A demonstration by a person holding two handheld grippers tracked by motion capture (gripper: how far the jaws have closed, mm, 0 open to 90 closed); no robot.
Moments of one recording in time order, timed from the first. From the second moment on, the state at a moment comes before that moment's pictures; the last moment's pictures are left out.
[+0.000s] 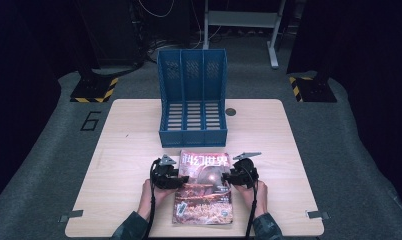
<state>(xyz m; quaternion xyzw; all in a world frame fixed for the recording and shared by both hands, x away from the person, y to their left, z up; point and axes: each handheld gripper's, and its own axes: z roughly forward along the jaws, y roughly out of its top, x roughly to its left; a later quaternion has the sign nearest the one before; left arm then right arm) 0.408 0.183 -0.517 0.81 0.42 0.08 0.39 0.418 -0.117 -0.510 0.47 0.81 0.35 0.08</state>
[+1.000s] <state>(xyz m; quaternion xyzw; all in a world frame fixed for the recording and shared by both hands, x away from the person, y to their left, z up) 0.426 0.166 -0.514 0.83 0.38 0.00 0.41 0.416 -0.118 -0.512 0.47 0.80 0.36 0.09</state>
